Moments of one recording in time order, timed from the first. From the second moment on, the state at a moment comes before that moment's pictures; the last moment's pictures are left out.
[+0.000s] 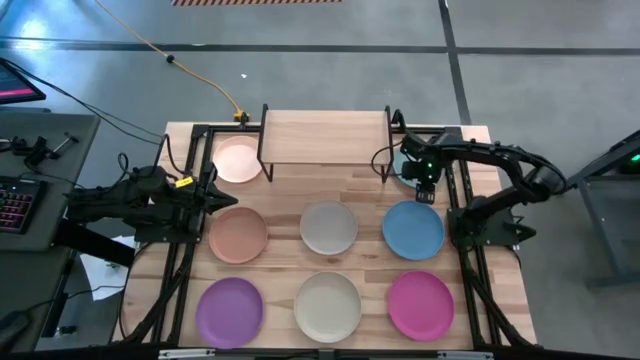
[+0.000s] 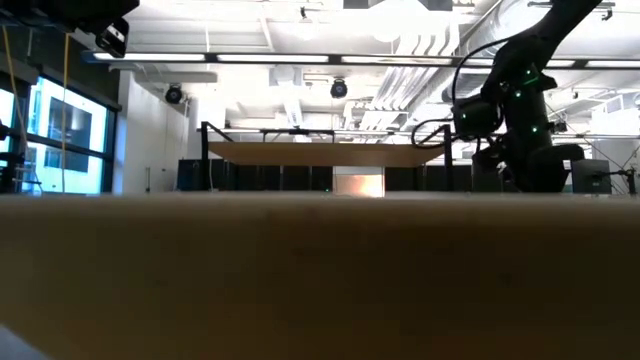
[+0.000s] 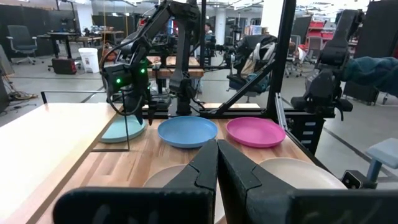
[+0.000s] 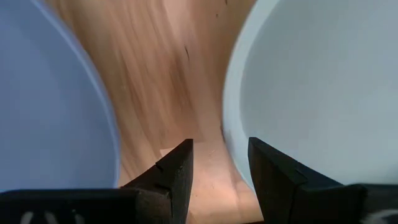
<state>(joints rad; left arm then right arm) 0.00 0.14 0.39 -0.27 0.07 -0.01 -0.75 1.43 0.74 -0.94 0.00 -0.51</state>
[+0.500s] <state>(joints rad) 0.00 0.14 0.39 -0.27 0.07 -0.01 -0.75 1.49 0.74 -0.89 0.00 -0.51</state>
